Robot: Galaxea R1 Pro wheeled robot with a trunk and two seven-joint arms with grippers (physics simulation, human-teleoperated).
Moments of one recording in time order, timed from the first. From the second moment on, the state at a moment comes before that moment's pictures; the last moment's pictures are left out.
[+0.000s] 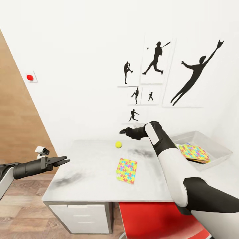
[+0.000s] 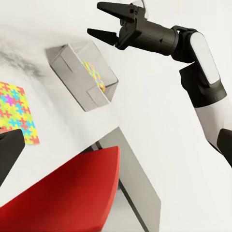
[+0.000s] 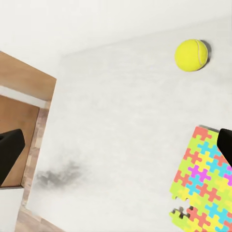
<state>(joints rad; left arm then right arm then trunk) -0.52 0.53 0.05 -1.20 0.67 1.00 -1.25 -1.17 0.17 -0.04 -0.67 -0.43 0.96 0.05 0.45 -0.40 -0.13</state>
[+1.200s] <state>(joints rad) -0.52 0.53 0.05 -1.20 0.67 1.00 -1.25 -1.17 0.17 -0.05 -0.51 -0.43 0.89 -0.31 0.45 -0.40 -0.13</state>
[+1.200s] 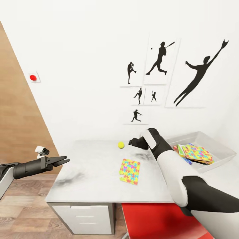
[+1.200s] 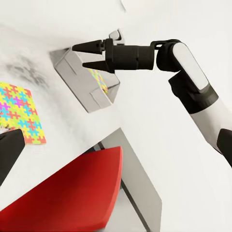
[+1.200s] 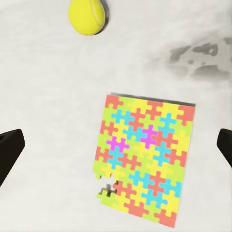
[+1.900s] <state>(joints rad) -0.52 0.53 0.07 -1.20 0.67 1.00 -1.25 -1.17 0.17 -0.05 -0.50 -0.43 0.88 -0.32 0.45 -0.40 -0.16</state>
